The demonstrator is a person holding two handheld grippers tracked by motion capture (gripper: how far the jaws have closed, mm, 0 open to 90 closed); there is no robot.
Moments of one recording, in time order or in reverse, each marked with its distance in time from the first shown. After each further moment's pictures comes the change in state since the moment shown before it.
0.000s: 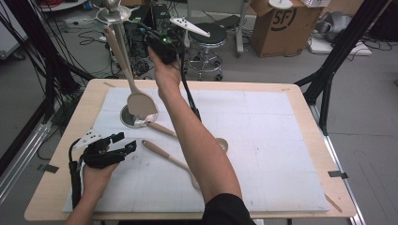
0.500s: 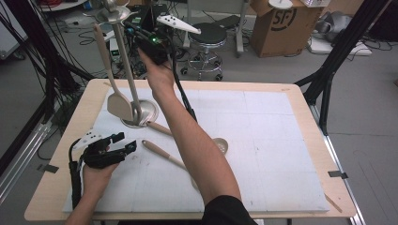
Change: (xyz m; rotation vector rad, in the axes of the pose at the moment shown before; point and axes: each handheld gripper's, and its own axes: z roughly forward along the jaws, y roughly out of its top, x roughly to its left) left arm -0.001 0.000 0.000 -0.001 0.001 0.000; right arm 0.029 -0.001 0.008 0.035 0.050 -0.087
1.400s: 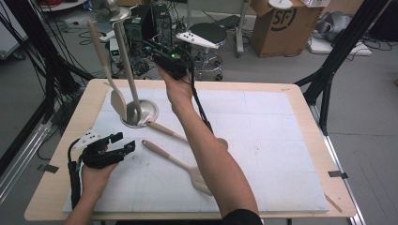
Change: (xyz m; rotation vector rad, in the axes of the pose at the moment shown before) left arm 0.003 -0.001 -0.002 0.004 0.019 0.008; right arm -0.019 -0.018 -0.050 0.067 -0.056 0.016
